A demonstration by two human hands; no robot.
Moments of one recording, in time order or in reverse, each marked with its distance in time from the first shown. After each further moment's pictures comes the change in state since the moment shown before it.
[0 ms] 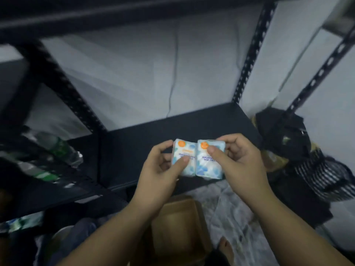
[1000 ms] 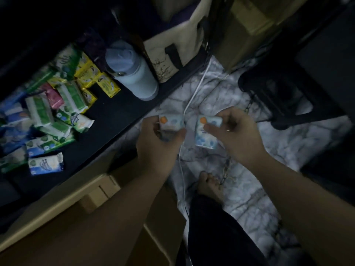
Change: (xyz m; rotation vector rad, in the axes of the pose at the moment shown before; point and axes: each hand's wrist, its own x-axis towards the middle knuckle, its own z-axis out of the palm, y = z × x) left_hand 0.206 -0.586 0.204 0.609 -0.085 -0.287; right_hand 0.038 0.633 -0.226 -0.292 0.214 0.541
